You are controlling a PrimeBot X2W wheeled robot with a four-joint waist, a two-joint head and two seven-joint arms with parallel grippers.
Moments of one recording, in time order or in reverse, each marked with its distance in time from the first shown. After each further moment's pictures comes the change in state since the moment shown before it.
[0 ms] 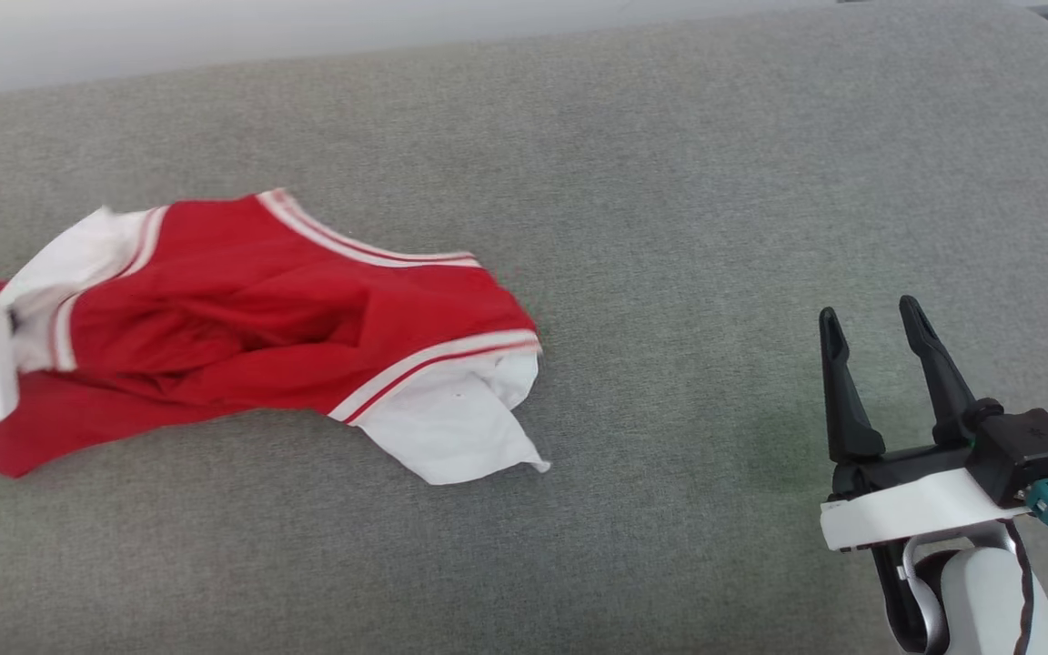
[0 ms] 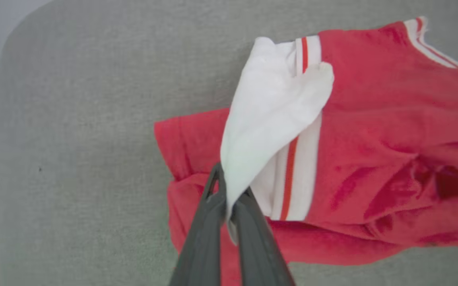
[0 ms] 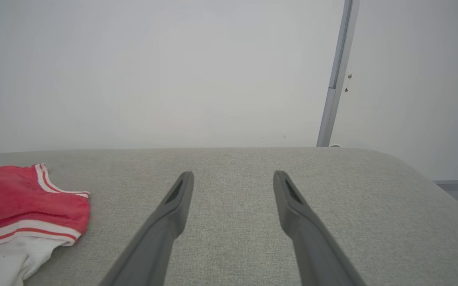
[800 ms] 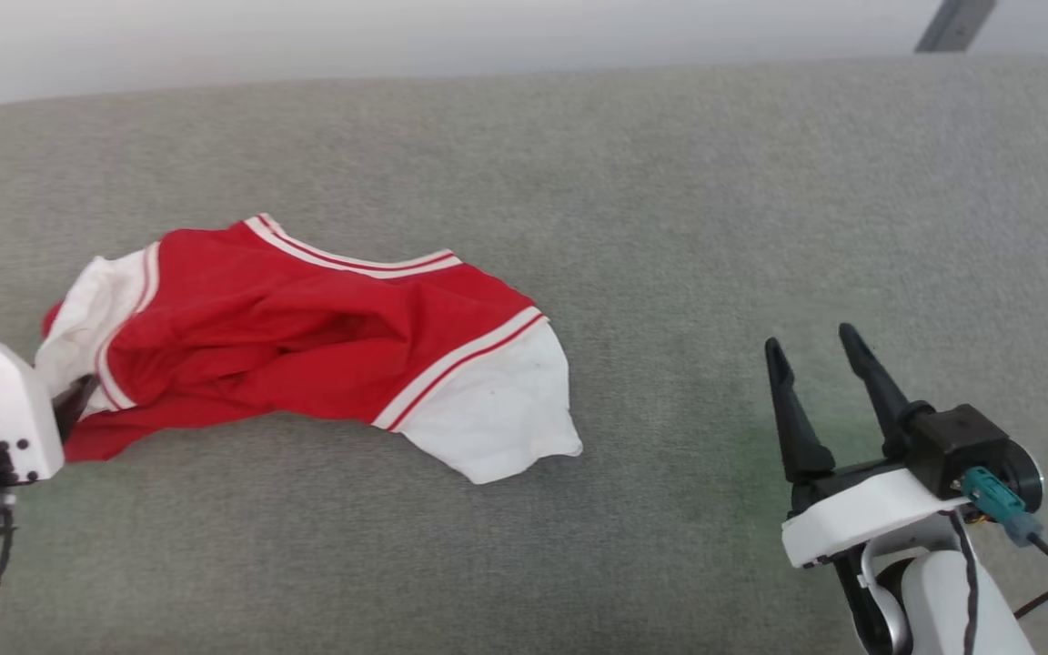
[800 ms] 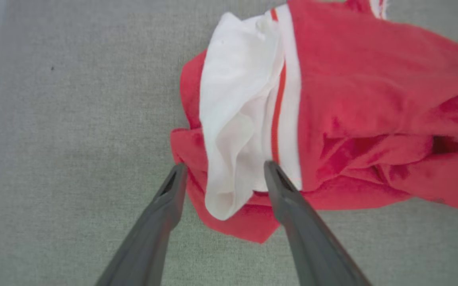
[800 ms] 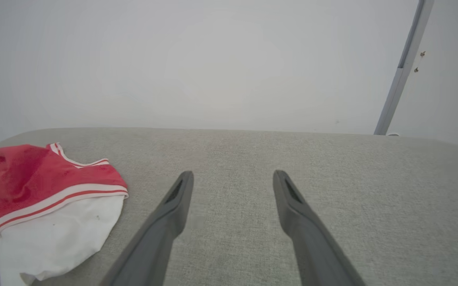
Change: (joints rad) left arm 0.133 -0.063 0.028 0.074 -0.087 -0.035 -0.111; right arm -0.019 0.000 0.063 0.090 0.001 0.000 0.051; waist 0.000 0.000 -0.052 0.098
